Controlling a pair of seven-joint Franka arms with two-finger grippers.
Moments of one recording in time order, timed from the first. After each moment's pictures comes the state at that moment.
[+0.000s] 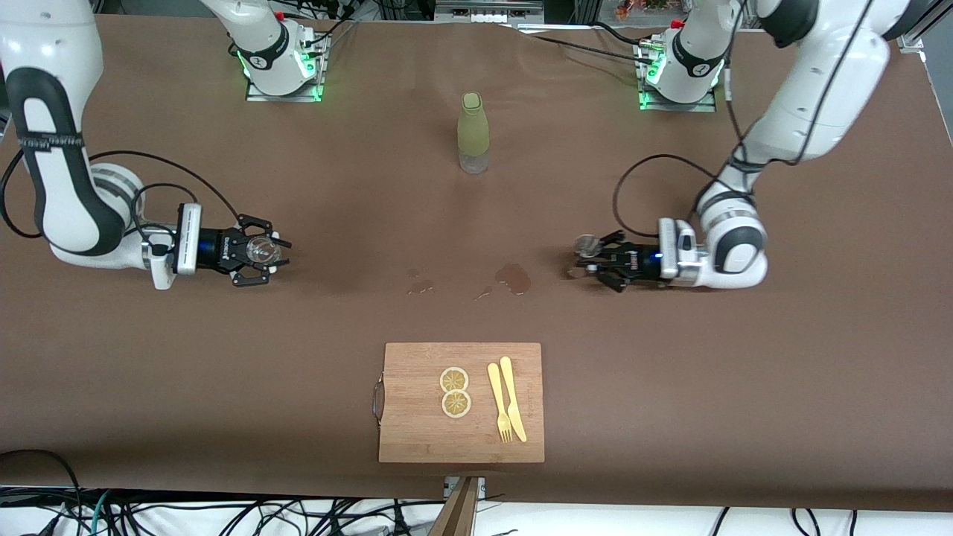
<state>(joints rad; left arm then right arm) 0.11 0.76 -0.10 -1.94 -1.45 1.63 2.75 -0.12 0.53 -0.06 -1.93 1.19 1.66 -2.35</state>
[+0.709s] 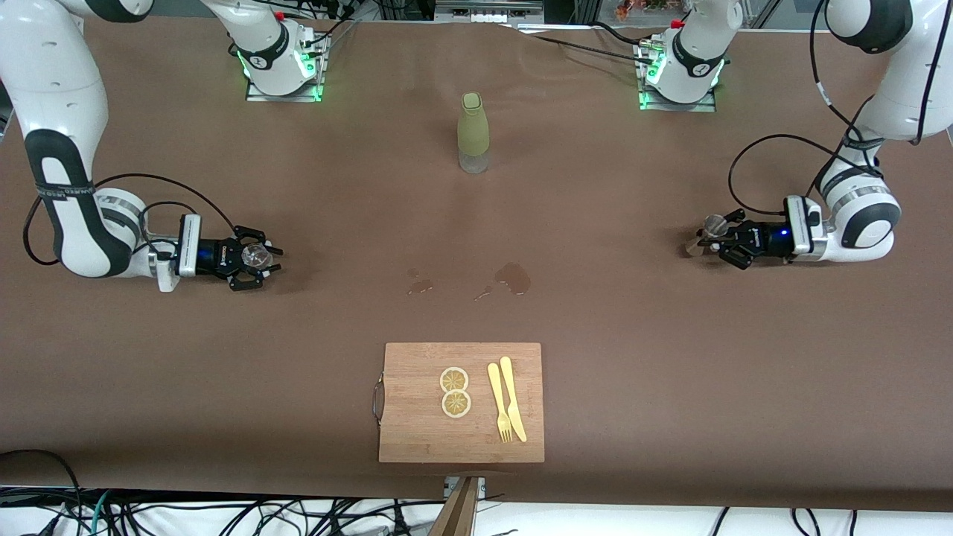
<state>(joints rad) 0.37 0.76 0.12 -1.94 -1.14 1.37 2.80 -0.17 0.74 -0.10 -1.86 1.17 1.62 -2.62</state>
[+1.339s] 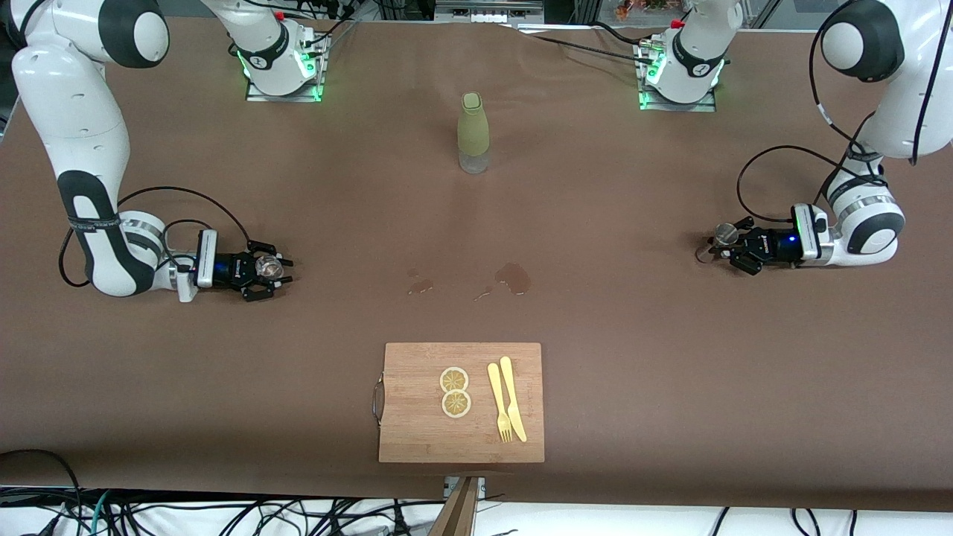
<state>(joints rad) 0.38 0.93 0.18 -1.79 -1.14 1.33 2.84 -0.17 0.91 -0.10 -1.74 1.19 1.61 -2.71</state>
